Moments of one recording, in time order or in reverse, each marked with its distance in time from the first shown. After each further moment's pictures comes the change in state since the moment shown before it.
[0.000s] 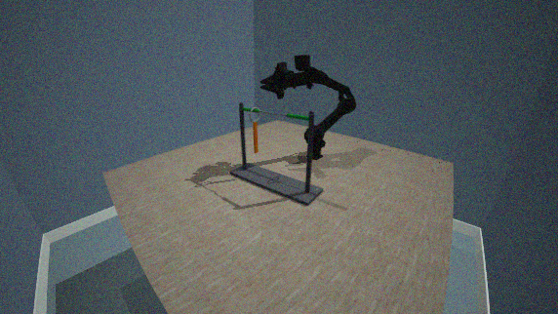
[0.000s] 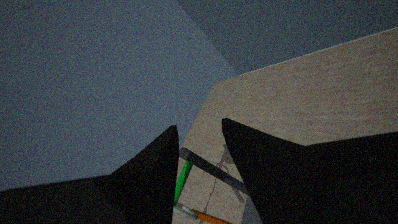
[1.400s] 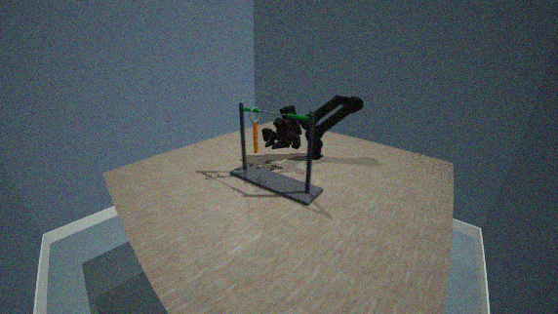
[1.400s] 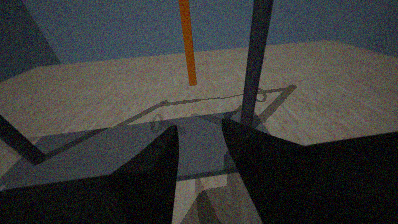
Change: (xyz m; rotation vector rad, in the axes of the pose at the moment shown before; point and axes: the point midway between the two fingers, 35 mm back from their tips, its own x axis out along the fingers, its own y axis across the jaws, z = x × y) arm 0.023 -0.112 -0.222 -0.796 0.342 0.671
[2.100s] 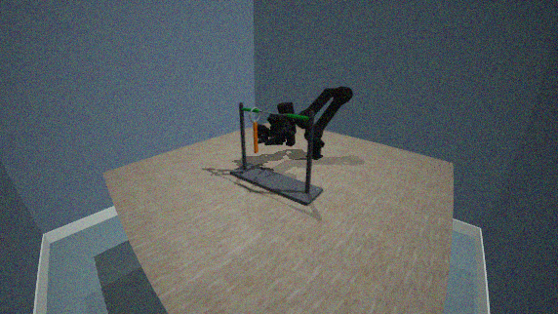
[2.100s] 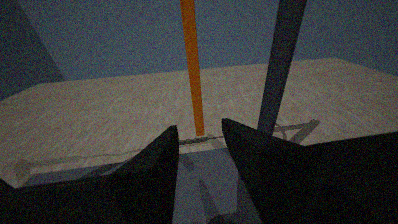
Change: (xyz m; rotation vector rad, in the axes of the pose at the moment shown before) arm 0.037 0.000 0.037 -0.004 -0.058 -0.003
